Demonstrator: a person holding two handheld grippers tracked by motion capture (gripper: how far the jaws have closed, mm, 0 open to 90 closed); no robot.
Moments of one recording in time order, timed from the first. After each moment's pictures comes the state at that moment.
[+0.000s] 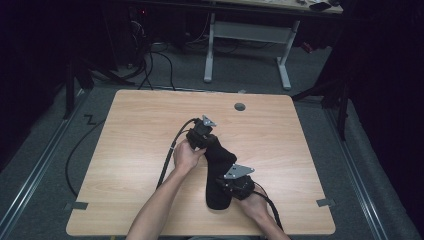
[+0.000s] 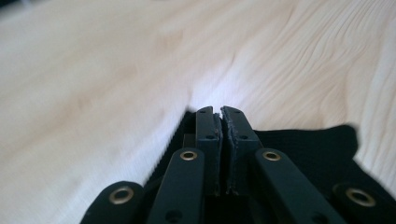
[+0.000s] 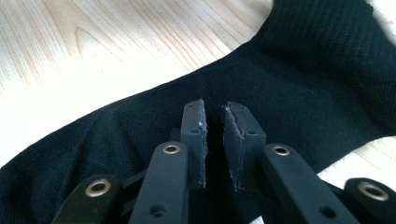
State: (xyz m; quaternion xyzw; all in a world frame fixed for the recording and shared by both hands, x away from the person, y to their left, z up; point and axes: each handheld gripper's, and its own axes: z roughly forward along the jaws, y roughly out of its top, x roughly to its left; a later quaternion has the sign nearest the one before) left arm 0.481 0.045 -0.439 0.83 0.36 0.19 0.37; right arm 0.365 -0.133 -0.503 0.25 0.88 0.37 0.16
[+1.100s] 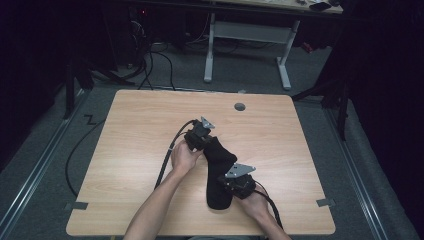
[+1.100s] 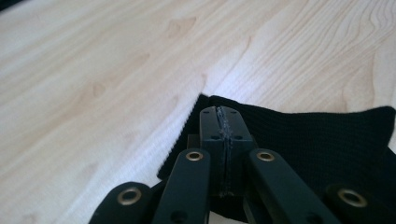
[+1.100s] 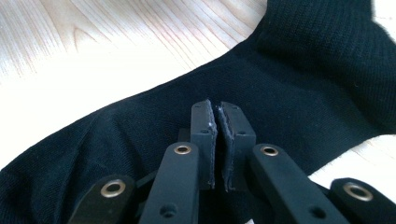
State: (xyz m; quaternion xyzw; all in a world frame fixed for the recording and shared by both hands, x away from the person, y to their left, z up) left arm 0.484 0.047 -0.450 0.84 0.37 0.20 0.33; right arm 0.368 -0.136 -0.502 0.26 0.88 0.37 0.15
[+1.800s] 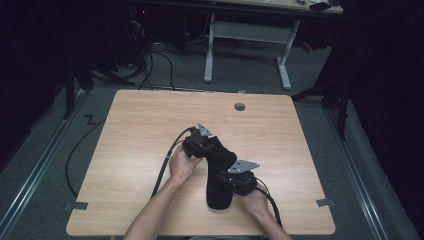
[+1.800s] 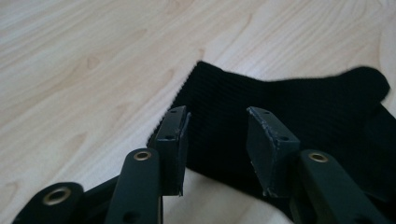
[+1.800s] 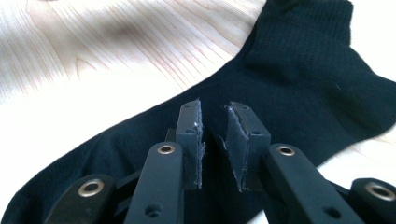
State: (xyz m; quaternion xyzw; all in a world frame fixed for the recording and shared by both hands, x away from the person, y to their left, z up) left arm 0.462 0.056 -0.471 0.84 0.38 0.20 0.34; right arm 0.374 -0.138 -0.493 0.28 0.86 0.40 0.14
